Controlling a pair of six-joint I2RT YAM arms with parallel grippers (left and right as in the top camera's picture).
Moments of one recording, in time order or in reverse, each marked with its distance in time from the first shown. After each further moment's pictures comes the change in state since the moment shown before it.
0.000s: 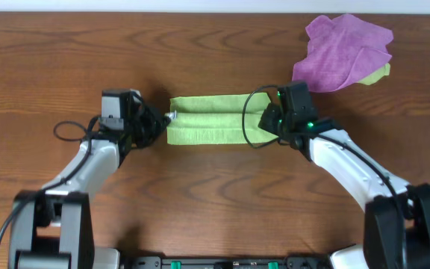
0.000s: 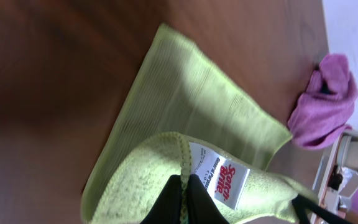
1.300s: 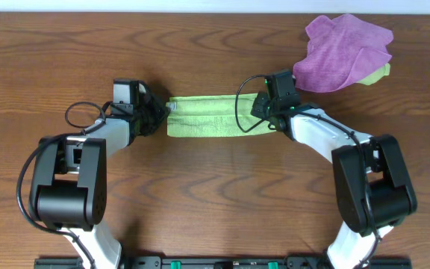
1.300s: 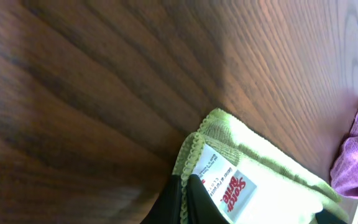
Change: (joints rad) left arm -0.002 0.294 0.121 0.138 -0.085 0.005; right arm -0.008 0.283 0.134 0.152 0.051 -0.080
